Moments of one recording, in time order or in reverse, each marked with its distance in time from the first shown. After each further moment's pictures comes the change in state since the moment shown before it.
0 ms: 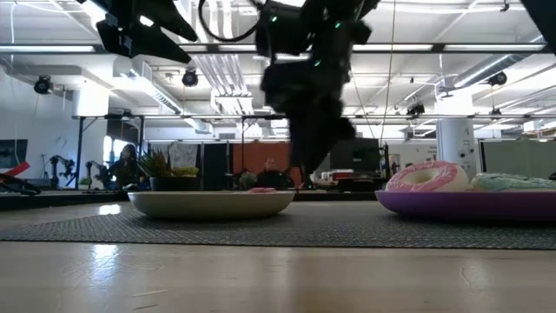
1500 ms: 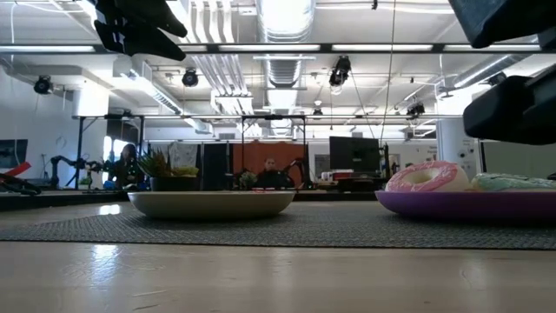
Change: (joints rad) left arm -0.036 -0.001 0.000 -0.028 0.077 0.065; right arm 0.708 -0.004 -0.176 0.108 -0.012 0.120
